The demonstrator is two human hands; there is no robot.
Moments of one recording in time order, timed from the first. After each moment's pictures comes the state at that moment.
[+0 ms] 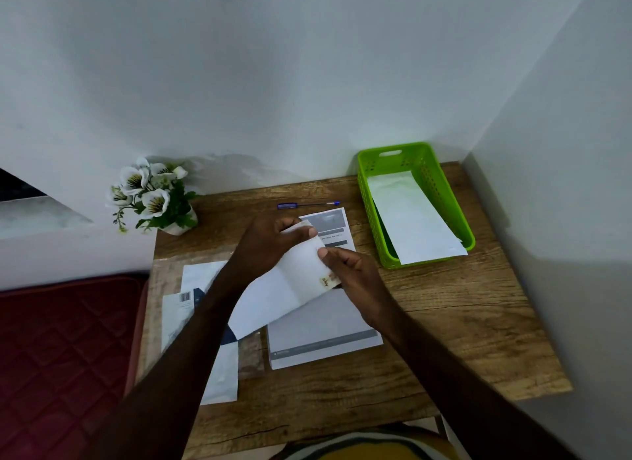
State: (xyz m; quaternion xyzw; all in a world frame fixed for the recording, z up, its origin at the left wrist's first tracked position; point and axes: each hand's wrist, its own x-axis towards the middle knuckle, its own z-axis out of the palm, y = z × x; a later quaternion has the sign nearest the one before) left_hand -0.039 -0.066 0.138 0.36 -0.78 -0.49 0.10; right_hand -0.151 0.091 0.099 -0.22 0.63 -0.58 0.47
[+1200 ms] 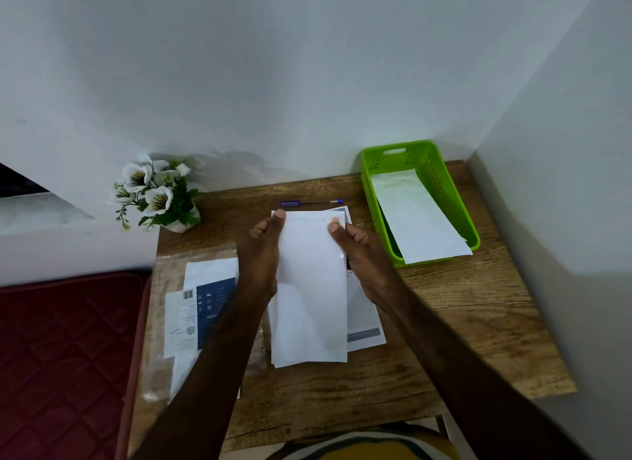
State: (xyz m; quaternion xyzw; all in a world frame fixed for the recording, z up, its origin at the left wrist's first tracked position) left_hand -0.044 -0.035 0.132 0.55 -0.45 -0.63 0.31; right_hand -0.169 0.067 0.111 -0.19 0.65 -0.59 0.44
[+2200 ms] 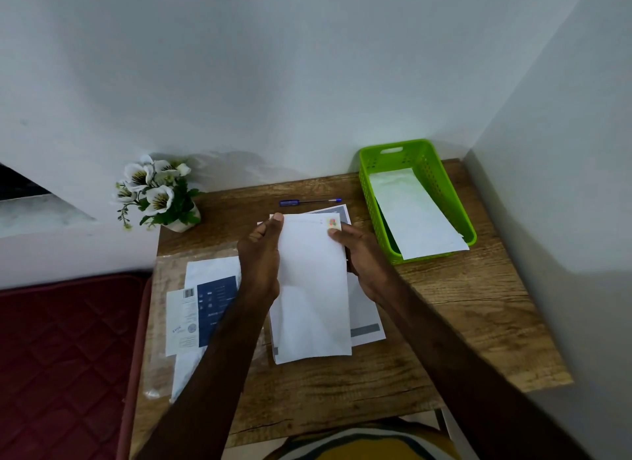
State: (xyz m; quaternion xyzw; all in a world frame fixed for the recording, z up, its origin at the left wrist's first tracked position) left_hand -0.043 -0.028 0.132 0.57 -0.43 -0.63 0.31; right_hand -0.167 0.062 0.108 -0.12 0.65 -0.57 0.49
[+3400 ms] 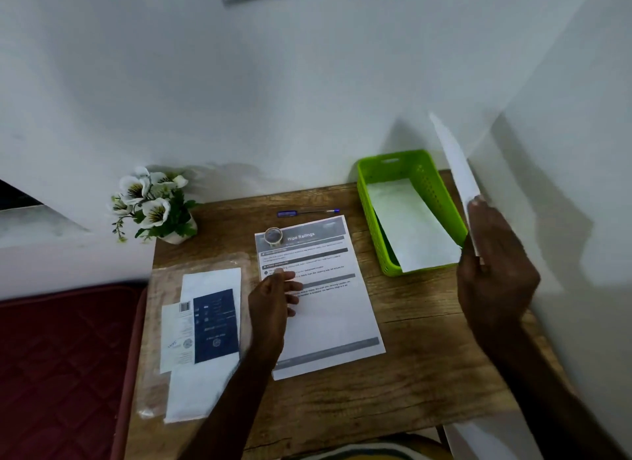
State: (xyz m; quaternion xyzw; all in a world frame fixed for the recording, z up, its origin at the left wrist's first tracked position) left_hand -0.012 0.006 0.058 0.56 -0.48 -0.62 0.25; right_hand -0.245 0.180 0.149 -0.42 0.78 -0.38 -0.29
